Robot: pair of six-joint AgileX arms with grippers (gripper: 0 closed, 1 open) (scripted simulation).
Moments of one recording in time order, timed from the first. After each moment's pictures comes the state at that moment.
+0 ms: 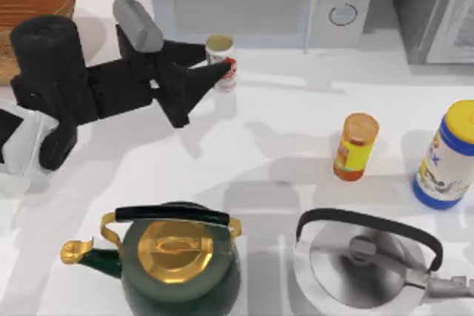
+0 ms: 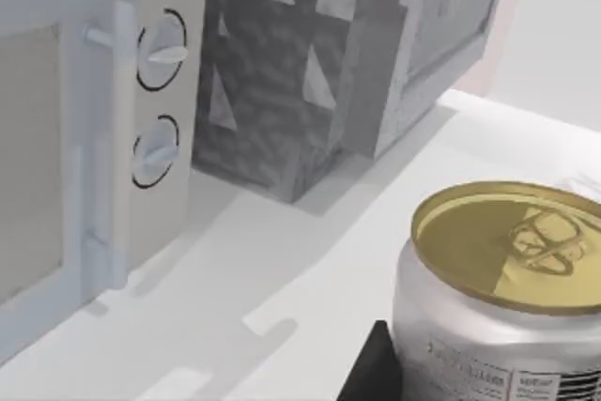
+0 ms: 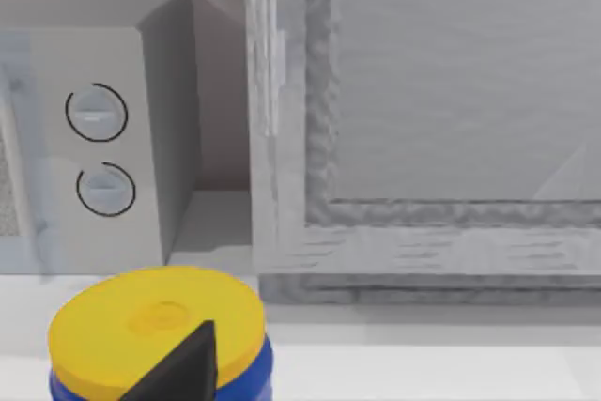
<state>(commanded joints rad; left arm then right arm) -0.28 1.90 0.81 0.95 0.88 -0.03 0.00 0.00 0.00 0.00 0.00 0.00</state>
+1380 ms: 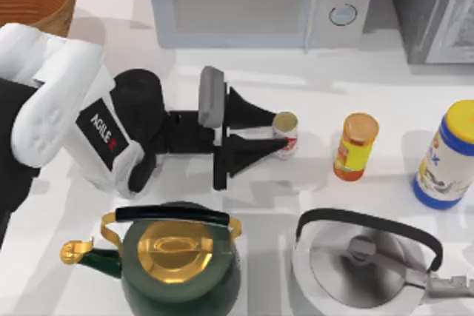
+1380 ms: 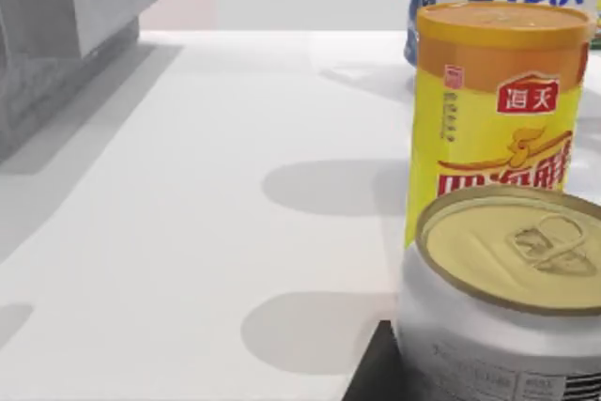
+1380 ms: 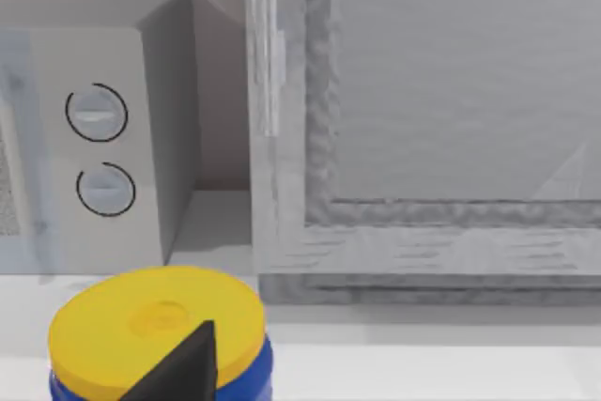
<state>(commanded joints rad) -0.39 2.54 1.17 1.35 1.23 0.03 0.00 0.00 0.00 0.00 0.00 0.00</state>
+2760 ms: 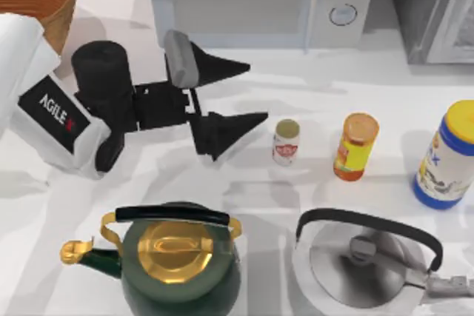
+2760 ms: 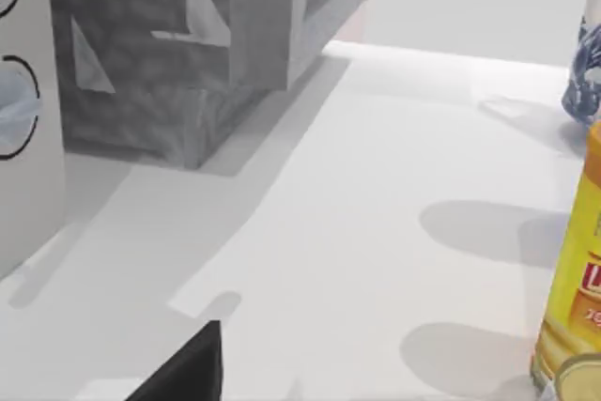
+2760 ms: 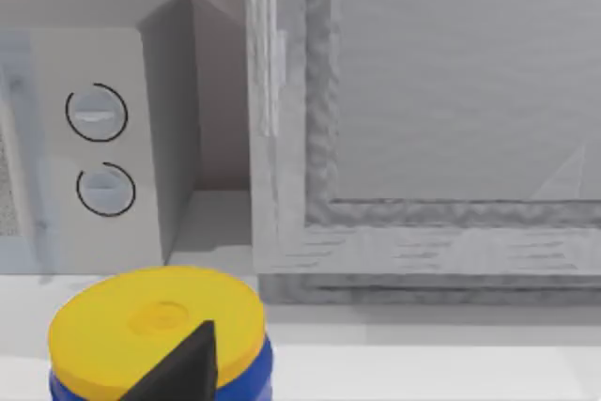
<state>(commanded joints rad) -0.30 2.32 1.05 1.18 1.08 0.03 0.00 0.00 0.00 0.00 0.00 0.00</state>
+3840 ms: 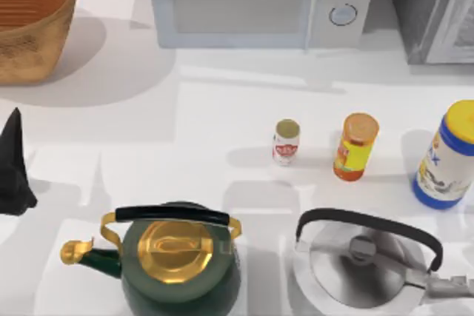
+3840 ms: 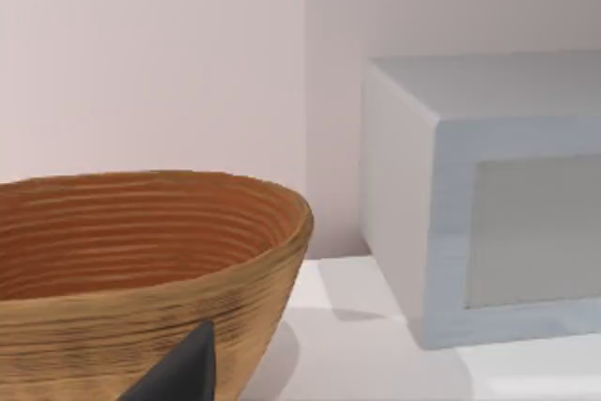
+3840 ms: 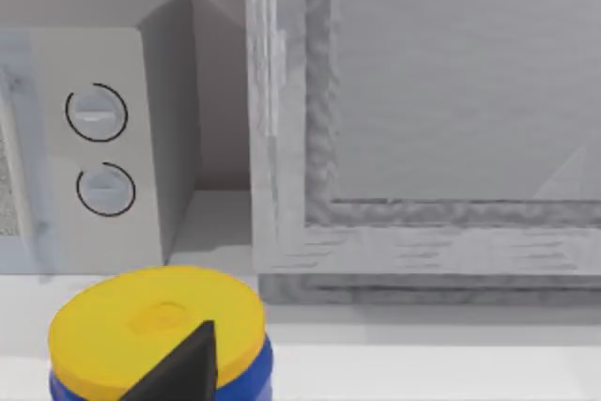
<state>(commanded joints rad) -0.01 0.28 0.15 0.15 0.15 0.01 0.00 0.00 0.00 0.00 0.00 0.00</state>
